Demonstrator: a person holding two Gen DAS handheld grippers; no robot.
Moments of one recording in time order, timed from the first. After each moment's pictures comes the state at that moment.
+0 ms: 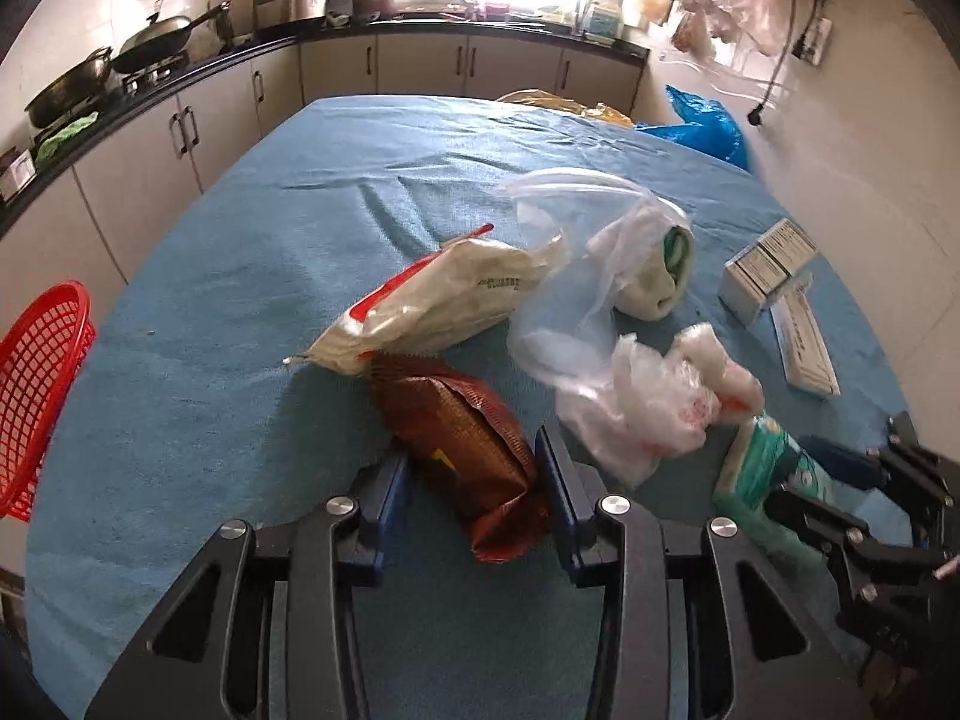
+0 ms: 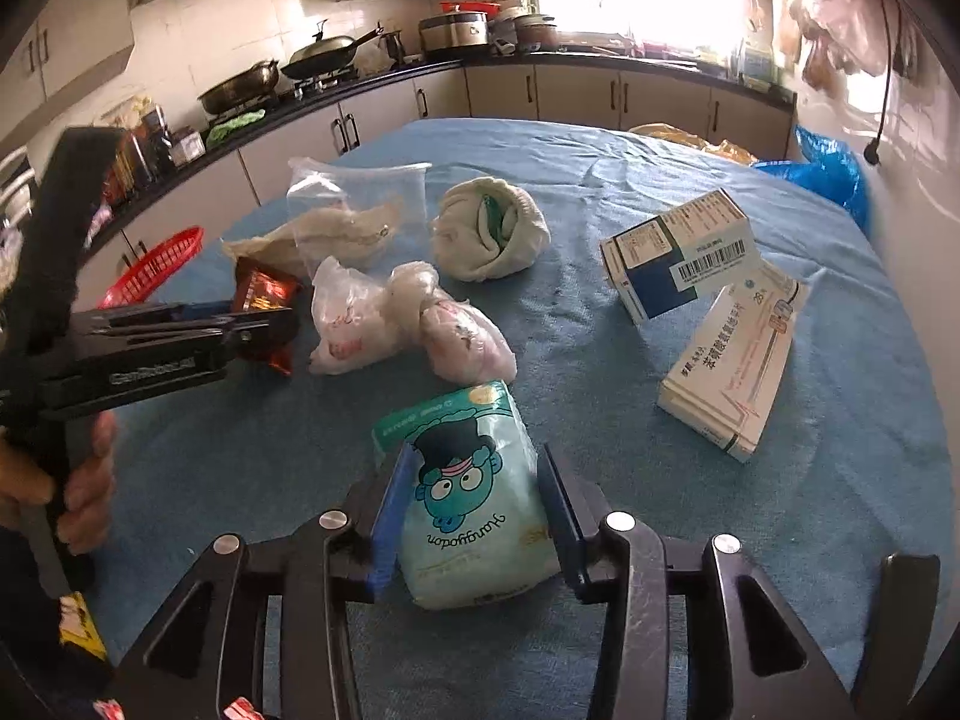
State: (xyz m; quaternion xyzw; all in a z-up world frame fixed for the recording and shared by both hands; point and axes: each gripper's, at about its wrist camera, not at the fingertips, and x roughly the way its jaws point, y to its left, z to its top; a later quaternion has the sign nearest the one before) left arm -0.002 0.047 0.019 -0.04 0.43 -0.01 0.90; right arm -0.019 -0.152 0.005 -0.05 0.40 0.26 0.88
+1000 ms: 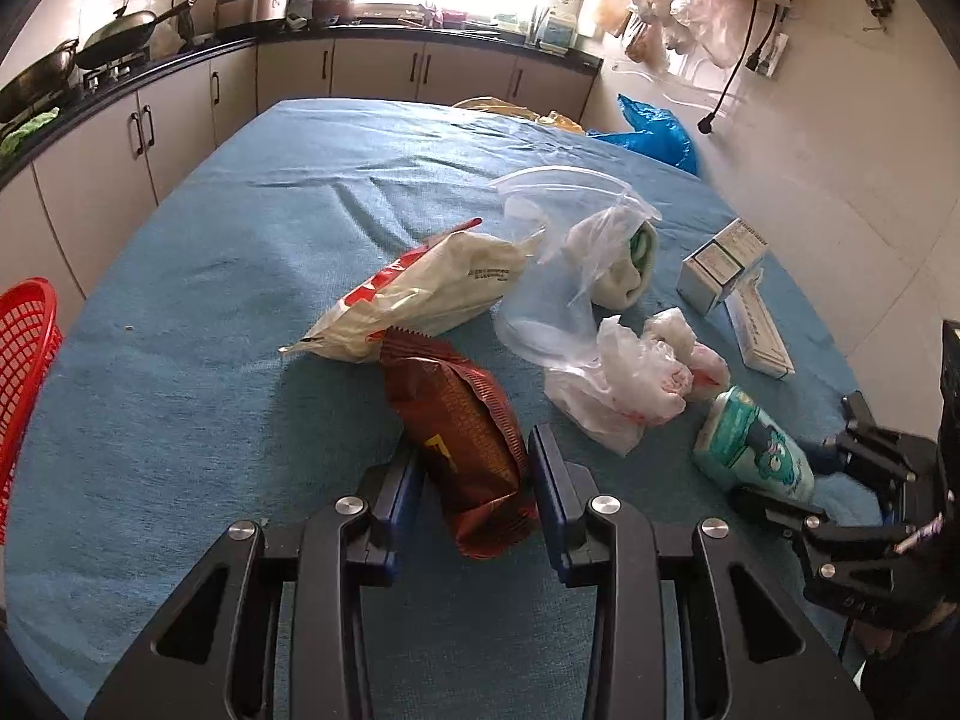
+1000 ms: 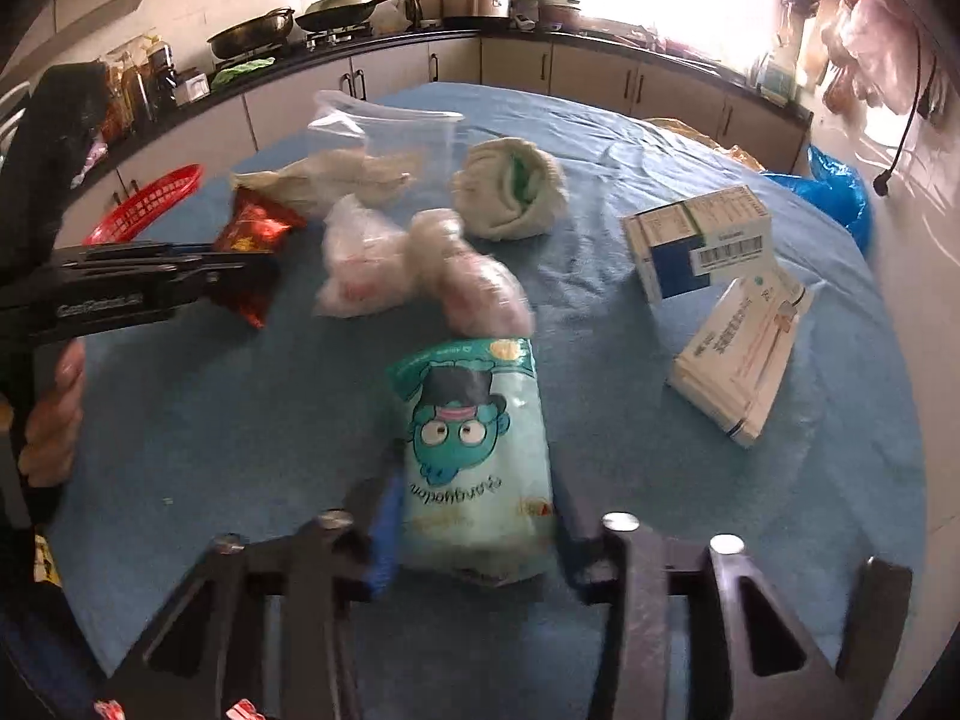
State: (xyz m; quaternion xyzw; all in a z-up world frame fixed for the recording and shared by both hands) left arm -0.014 0.069 0.016 -0.07 0.41 -0.08 0.90; right arm -0.033 -0.132 0.002 -0.11 0.42 0.24 0.87
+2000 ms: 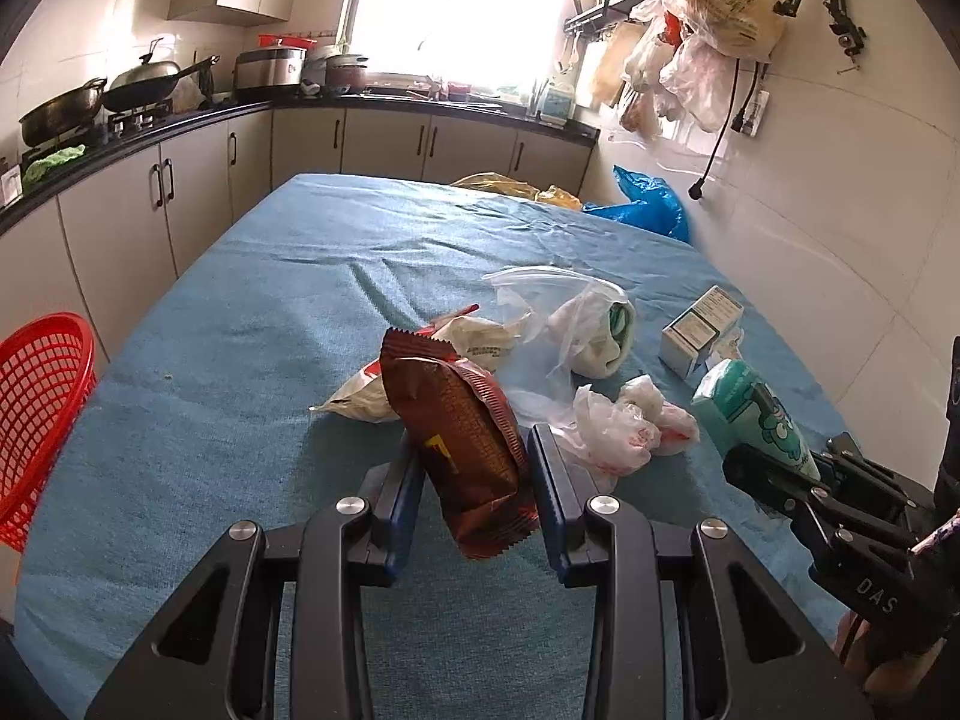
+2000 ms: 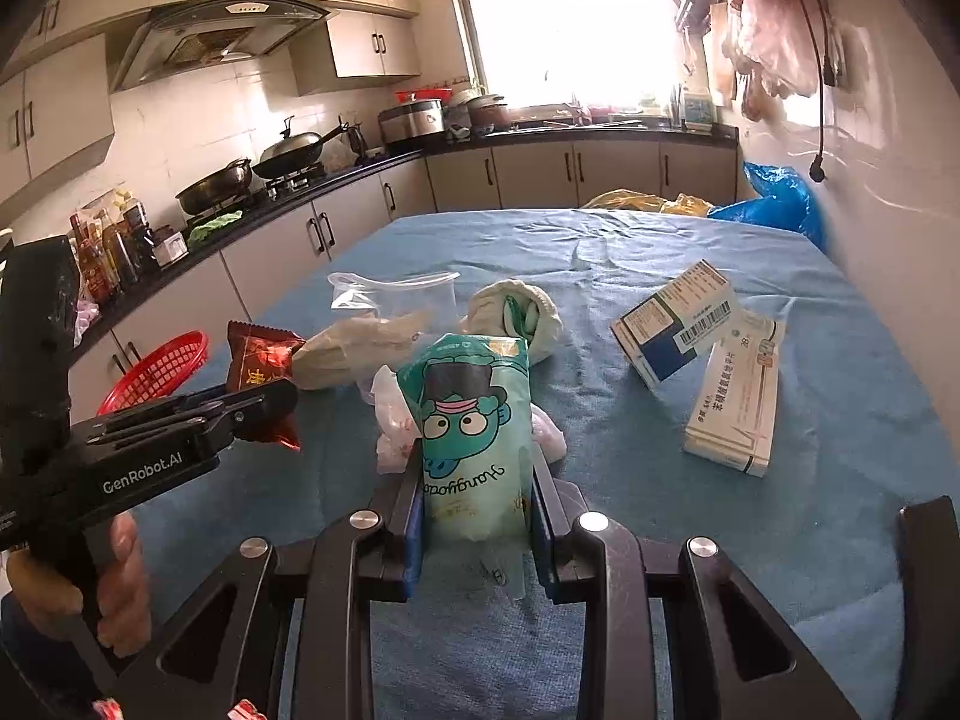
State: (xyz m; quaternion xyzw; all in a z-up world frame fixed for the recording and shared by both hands) left arm -0.040 0.067 0.039 -0.07 0.33 -0.06 0.94; right arm -0.050 -0.130 0.030 0.03 0.31 0.21 0.93
